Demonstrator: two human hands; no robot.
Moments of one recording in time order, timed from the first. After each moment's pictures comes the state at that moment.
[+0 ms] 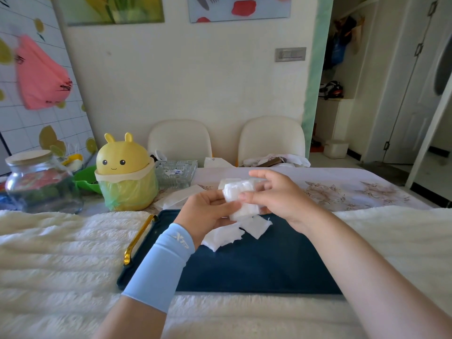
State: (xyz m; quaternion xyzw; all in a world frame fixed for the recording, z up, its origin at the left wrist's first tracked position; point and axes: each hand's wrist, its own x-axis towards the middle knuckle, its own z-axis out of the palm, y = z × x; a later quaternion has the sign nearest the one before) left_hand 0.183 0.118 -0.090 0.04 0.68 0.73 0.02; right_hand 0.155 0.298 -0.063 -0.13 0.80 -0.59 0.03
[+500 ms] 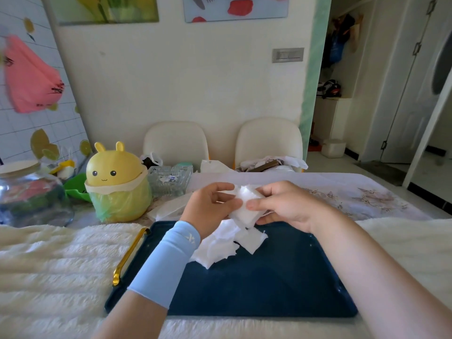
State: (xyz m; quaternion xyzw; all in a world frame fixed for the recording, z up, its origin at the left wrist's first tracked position) left_hand 0.149 0.133 -0.068 0.04 0.79 0.61 -0.07; right_hand 0.122 0.322 -0.050 -0.13 0.77 -0.61 0.15
